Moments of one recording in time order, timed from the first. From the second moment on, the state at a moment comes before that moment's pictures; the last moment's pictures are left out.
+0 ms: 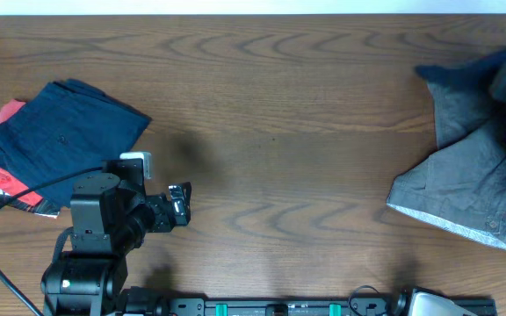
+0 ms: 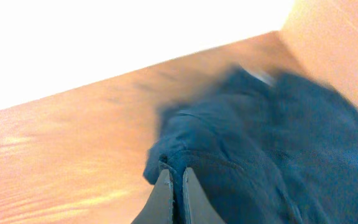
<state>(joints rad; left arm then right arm) -0.06 0.68 0.80 -0.91 0.23 -0.22 -0.24 1.36 1.77 -1.00 -0.06 0.09</state>
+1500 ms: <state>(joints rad) -0.06 0.69 0.80 -0.82 0.24 -0.30 0.18 1.53 1.43 -1.12 0.18 0.37</state>
